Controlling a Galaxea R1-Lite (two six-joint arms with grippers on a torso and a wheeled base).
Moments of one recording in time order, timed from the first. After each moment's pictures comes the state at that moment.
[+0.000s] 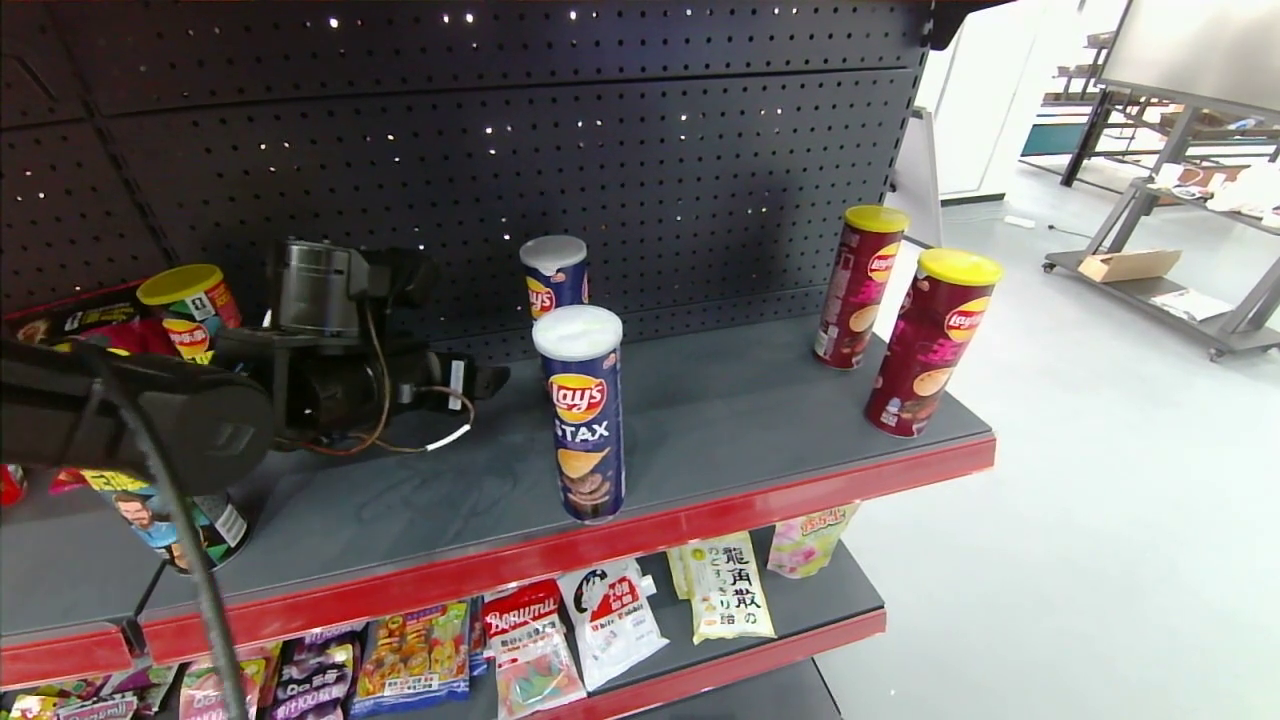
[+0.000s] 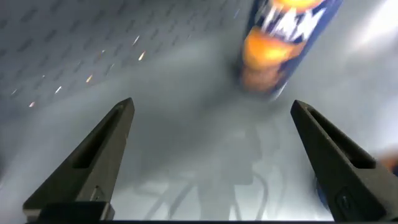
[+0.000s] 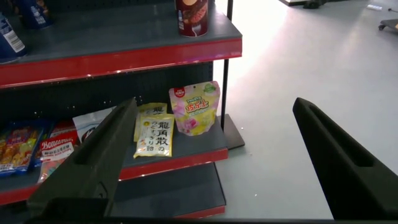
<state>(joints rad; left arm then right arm) -0.32 1.80 -0.99 -0.36 0.10 0.01 0.00 0.00 0.00 0.00 0.03 0.00</state>
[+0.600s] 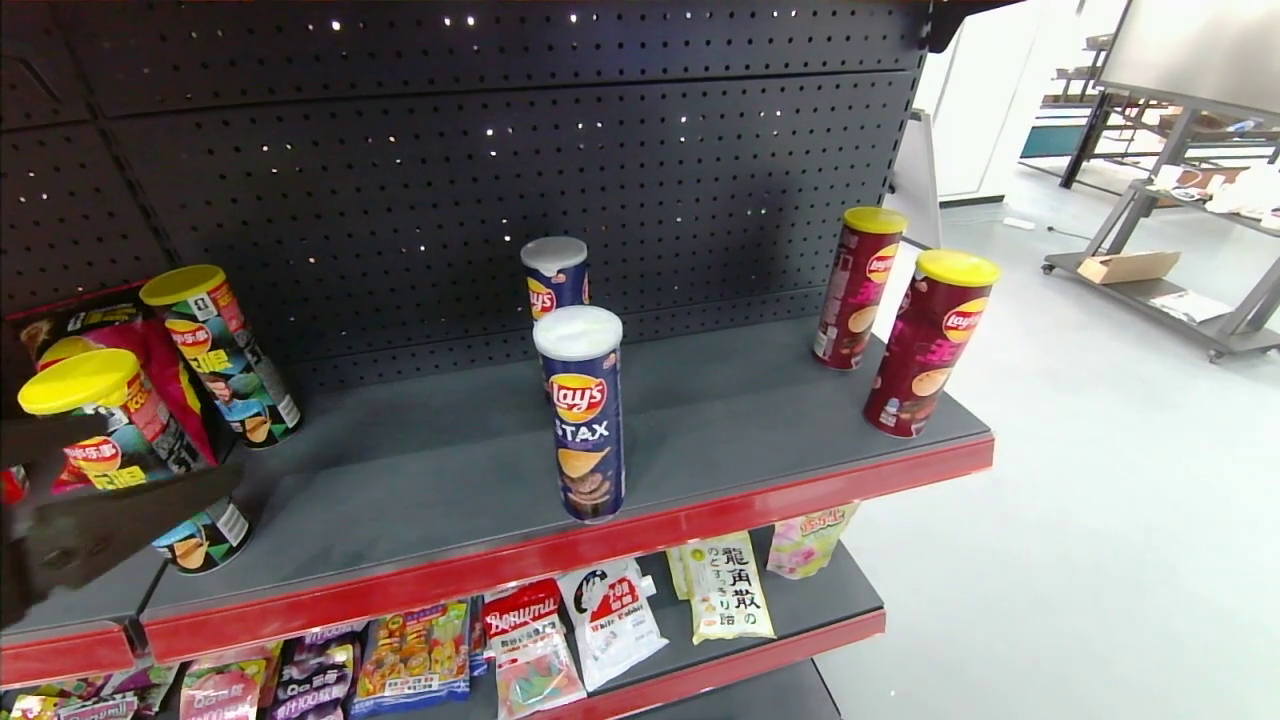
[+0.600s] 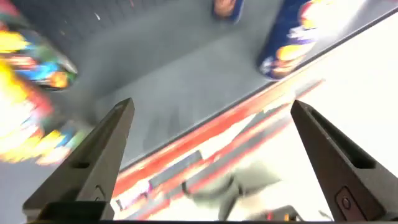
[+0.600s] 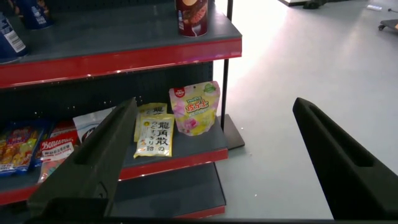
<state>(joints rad) -0.26 0.91 -0.83 0.28 -0.05 0.03 0.00 0.00 0.00 0.00 0.03 0.00</state>
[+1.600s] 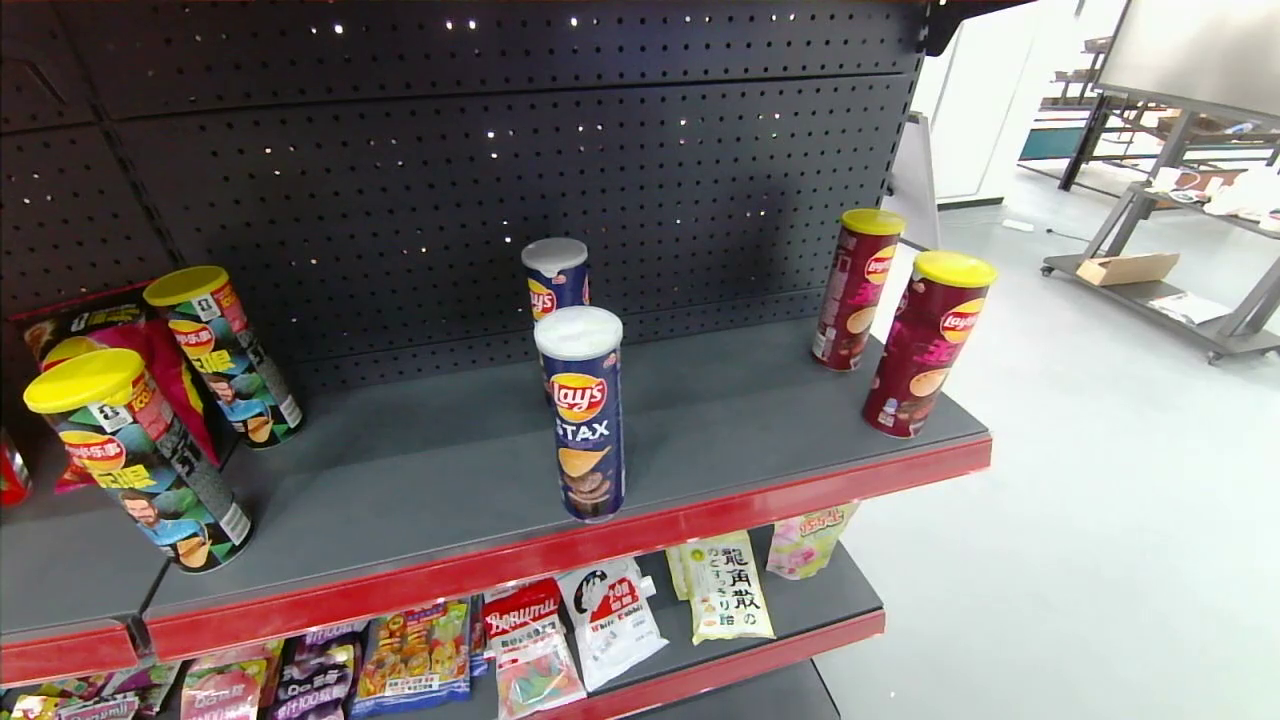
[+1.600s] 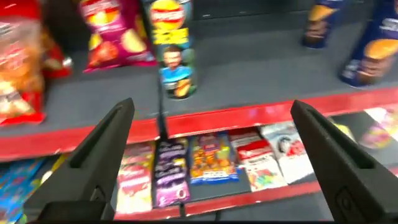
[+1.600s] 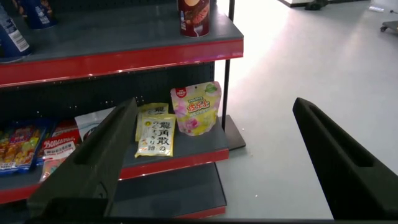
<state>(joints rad) -0.12 0.12 -0.33 0.27 0.25 0.00 0.00 0.00 0.00 0.00 0.03 0.00</state>
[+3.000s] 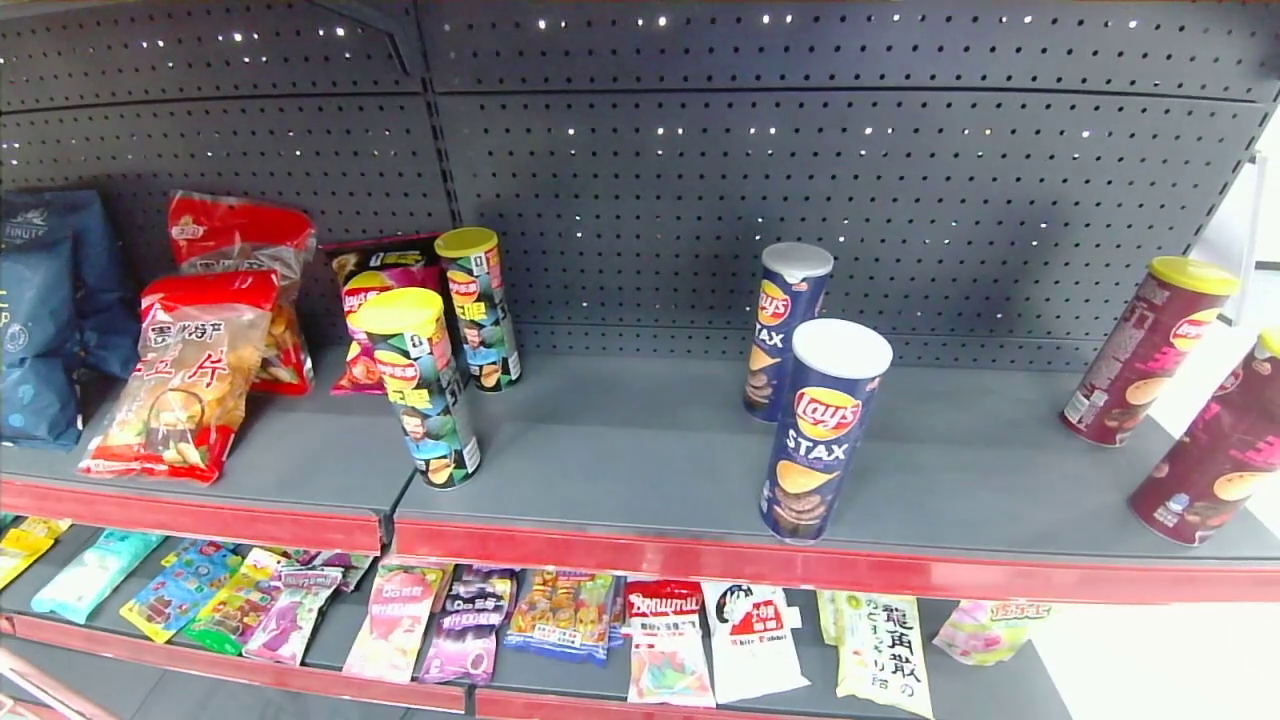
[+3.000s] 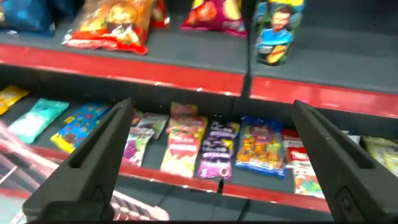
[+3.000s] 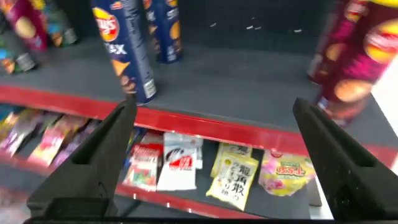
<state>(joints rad) -0.08 0.10 -0.01 -0.04 0.17 -0.06 0.04 0.35 -0.31 0.00 0.15 -0.02</state>
